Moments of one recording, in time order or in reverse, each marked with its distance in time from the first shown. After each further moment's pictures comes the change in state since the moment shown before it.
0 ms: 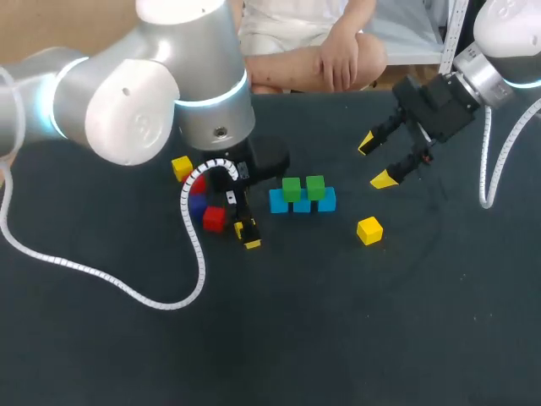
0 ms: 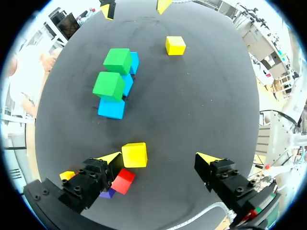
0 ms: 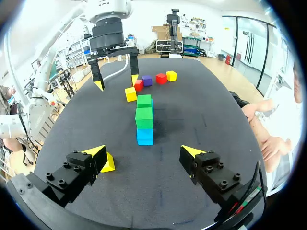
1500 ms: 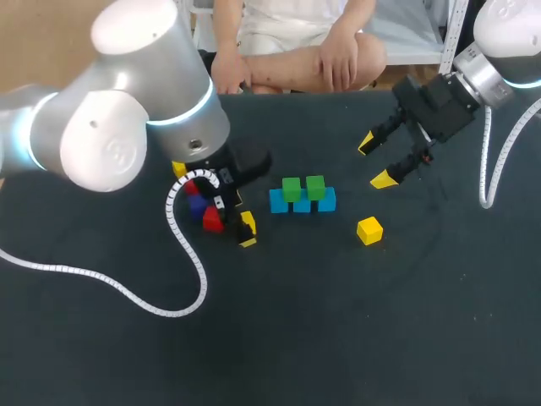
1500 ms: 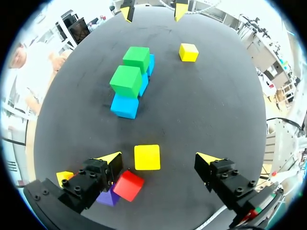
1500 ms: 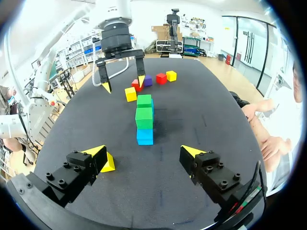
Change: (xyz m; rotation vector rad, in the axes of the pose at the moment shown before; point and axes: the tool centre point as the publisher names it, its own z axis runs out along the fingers) left arm 0.006 0.017 0.015 -0.029 -0.126 -0.034; right arm 0.000 0.000 0.000 0.000 0.000 0.000
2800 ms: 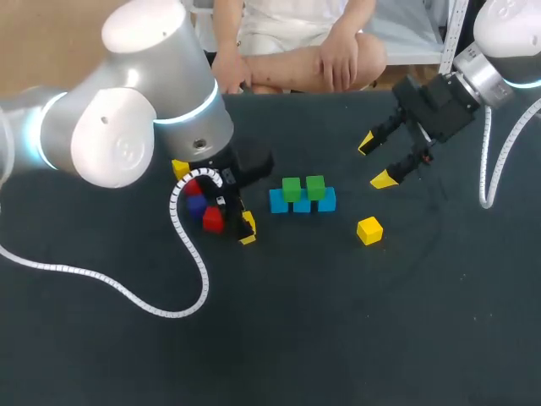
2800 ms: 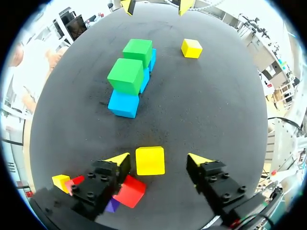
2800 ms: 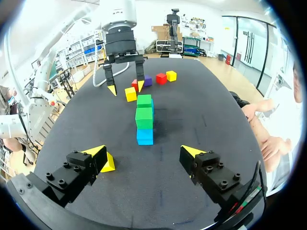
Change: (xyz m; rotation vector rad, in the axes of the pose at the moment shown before) left arm 0.003 0.005 0.013 0.031 0.021 -0.003; right arm 0.000 0.000 0.000 0.000 0.000 0.000
